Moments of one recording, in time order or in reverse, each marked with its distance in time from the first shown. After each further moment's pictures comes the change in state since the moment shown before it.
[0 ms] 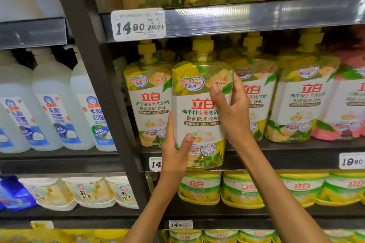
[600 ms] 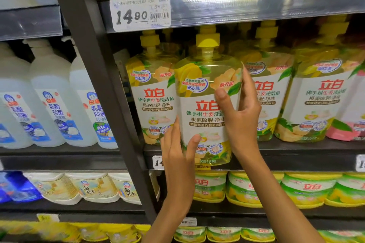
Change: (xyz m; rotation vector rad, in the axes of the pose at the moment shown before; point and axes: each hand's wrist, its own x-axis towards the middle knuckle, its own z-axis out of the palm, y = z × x) left_hand -0.015 0.003 0.008 0.405 0.244 -0.003; right_hand -0.007 0.023 0.005 -0.104 0.154 -0.215
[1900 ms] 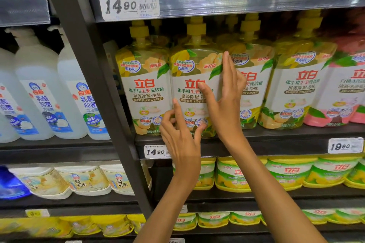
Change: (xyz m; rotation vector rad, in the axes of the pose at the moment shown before) left_hand -0.002 -0.003 0.035 0.513 0.113 0.181; right_hand 0.002 0.005 -0.001 -0.436 -0.053 -0.187
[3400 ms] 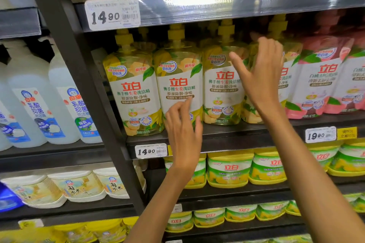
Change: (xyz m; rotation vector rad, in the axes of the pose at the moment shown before) left_hand 0.002 0.027 -0.003 -0.119 -0.058 0.191; right_hand 0.056 0.021 -0.091 -0.495 0.157 -0.052
